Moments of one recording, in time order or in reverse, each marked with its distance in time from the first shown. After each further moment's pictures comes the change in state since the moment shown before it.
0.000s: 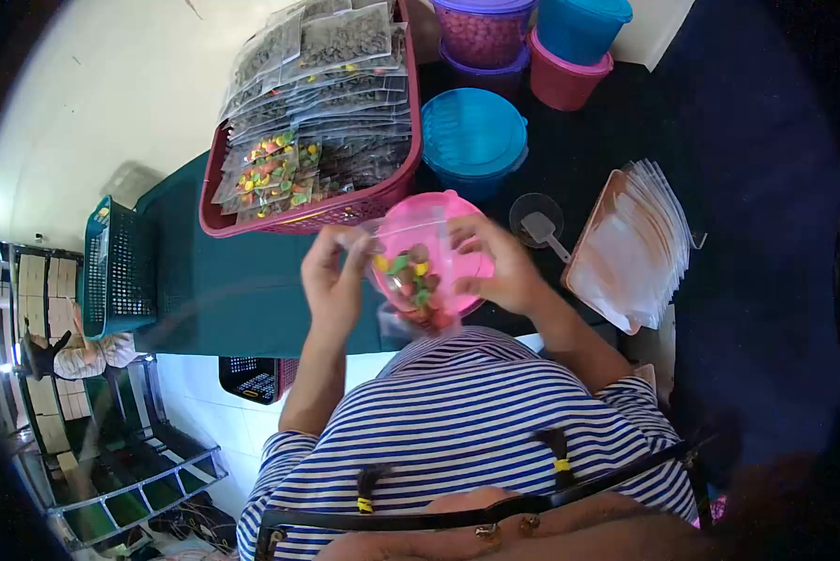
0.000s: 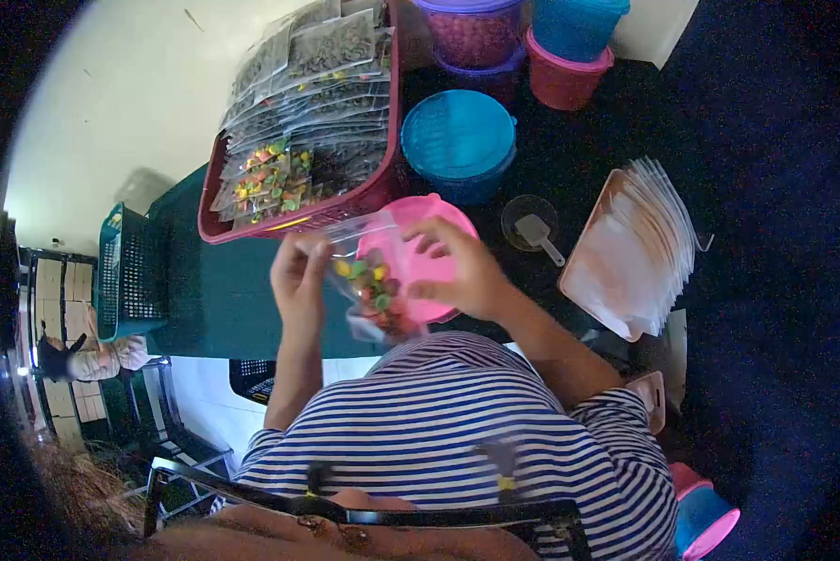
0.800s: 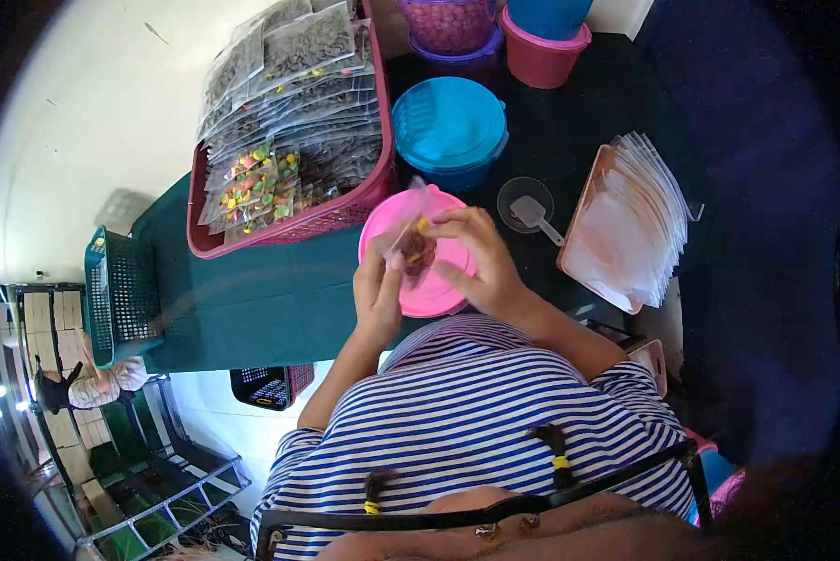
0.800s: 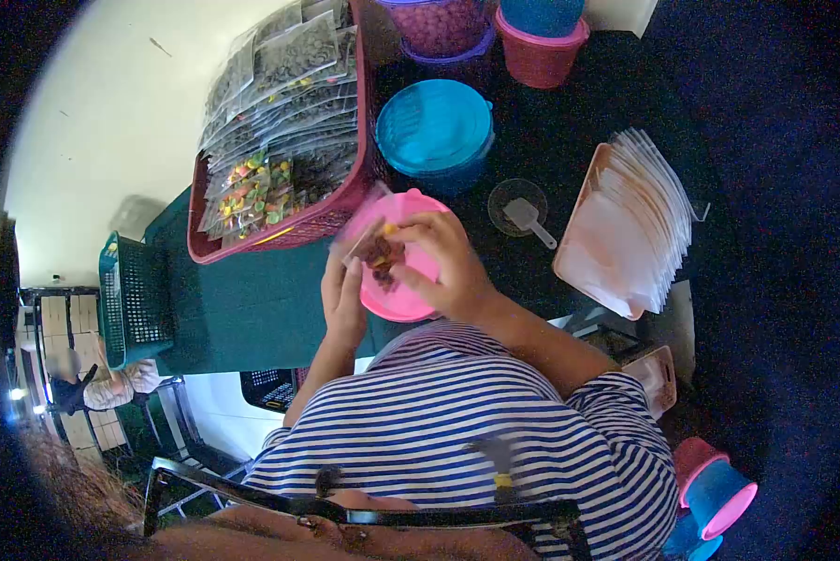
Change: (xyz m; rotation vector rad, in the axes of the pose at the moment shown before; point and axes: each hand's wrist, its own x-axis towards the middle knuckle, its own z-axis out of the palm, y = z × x) left_hand -0.017 -0.028 0.051 0.023 -0.200 -0.042; right_hand -0.004 0.016 0.000 -0.541 0.154 -0.304
